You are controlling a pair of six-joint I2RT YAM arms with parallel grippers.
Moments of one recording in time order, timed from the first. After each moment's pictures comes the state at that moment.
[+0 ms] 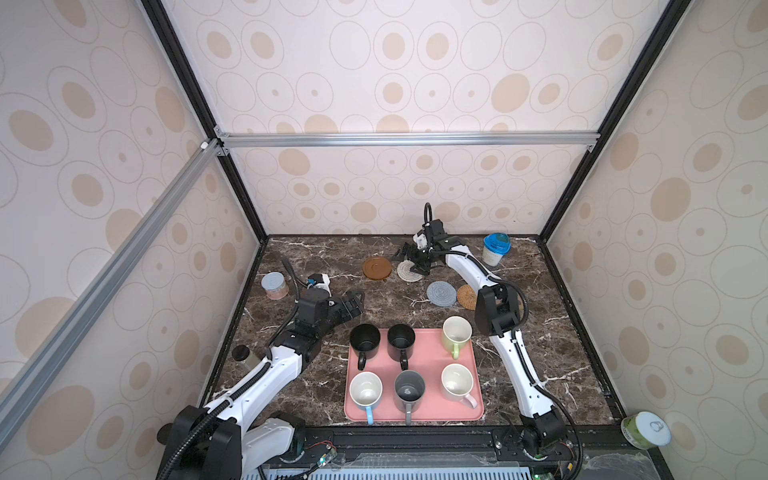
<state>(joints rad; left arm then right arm) -0.33 1.12 0.60 0.04 0.07 -0.74 0.38 2.70 2.50 -0.72 -0.53 0.68</state>
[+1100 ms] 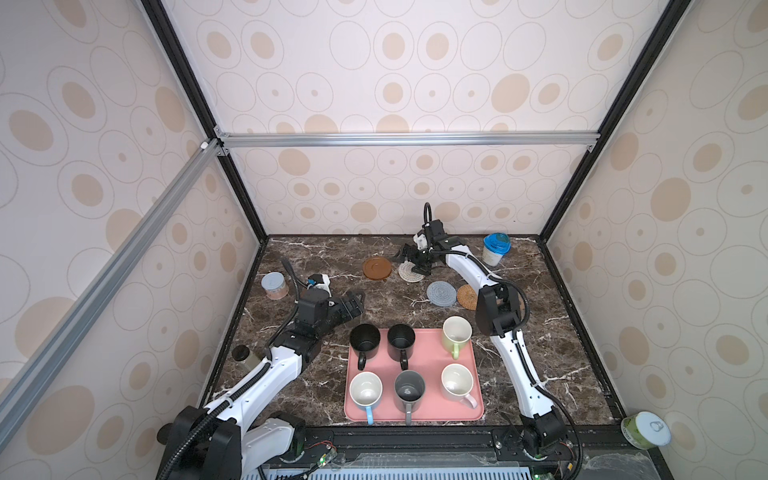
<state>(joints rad) -0.33 1.11 0.59 0.04 0.07 -0.74 0.38 2.67 2.47 -0.73 -0.50 0.64</state>
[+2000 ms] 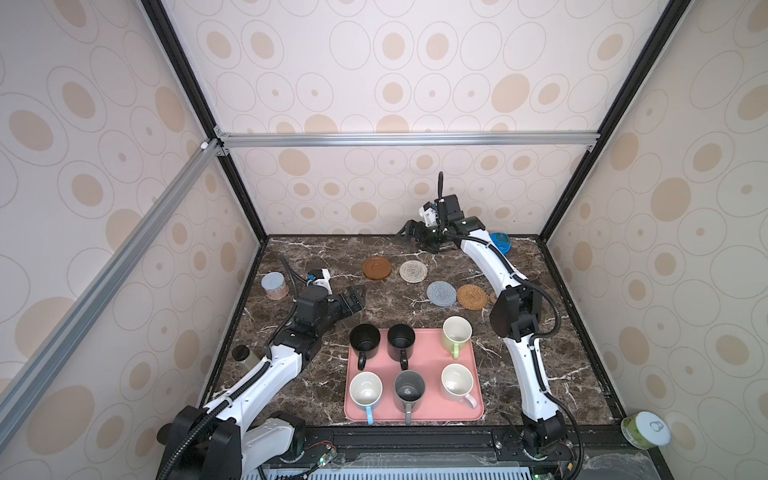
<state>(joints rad) -0.33 1.12 0.61 0.10 0.09 -0.74 0.37 2.40 2.44 -0.81 -0.53 0.53</state>
